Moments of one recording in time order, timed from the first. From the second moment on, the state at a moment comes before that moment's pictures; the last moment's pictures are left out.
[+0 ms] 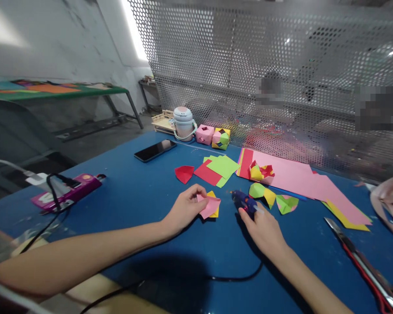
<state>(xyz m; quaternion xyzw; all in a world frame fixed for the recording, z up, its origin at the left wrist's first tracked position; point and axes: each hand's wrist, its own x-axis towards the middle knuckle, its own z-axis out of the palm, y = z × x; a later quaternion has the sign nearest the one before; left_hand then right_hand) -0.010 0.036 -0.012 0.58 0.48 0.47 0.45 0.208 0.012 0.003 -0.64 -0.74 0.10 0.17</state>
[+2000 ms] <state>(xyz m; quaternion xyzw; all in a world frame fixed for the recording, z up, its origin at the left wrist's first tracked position) 0.000 -0.003 0.016 0.61 0.41 0.33 0.60 0.158 -0.036 0.010 -0.53 -0.69 0.29 0.40</state>
